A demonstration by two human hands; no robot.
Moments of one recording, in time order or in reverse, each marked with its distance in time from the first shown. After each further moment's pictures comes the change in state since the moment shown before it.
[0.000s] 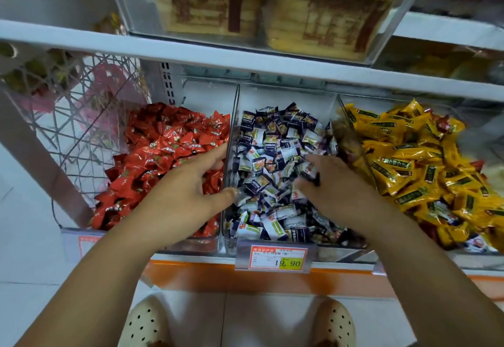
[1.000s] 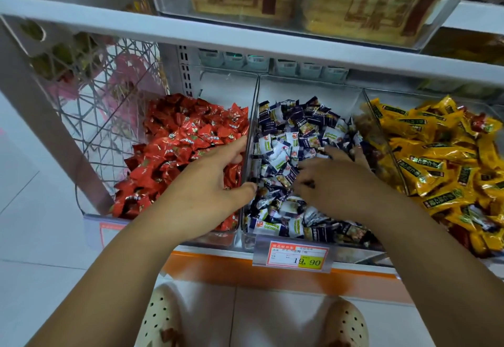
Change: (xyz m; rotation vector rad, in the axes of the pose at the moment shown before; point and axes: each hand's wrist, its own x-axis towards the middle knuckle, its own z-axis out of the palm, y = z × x) left_hand 0.002 -0.011 0.002 0.065 0.017 0.020; right_hand 0.019 -0.021 0.009 -0.478 -0.096 -0.201
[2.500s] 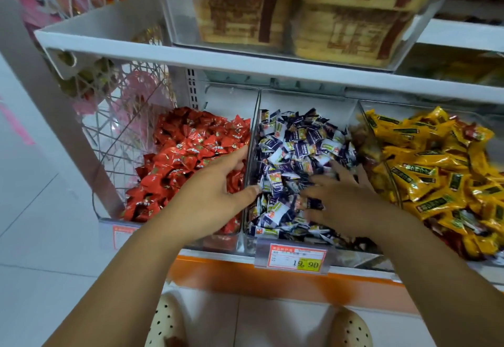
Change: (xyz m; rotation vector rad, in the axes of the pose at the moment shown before) left_hand -0.005 0.009 0.000 0.016 0.006 -0.050; right_hand -0.005 0.017 0.015 -0.057 -0.095 -0.034
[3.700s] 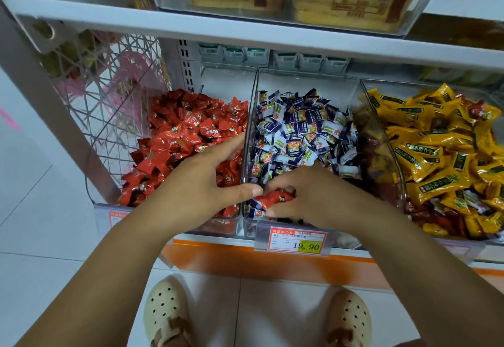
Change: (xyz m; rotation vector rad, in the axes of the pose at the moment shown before) left_hand -0.008 -0.005 -0.006 0.020 -0.063 0.098; right_hand -0.016 -0.044 -0.009 0.562 0.035 -0.207
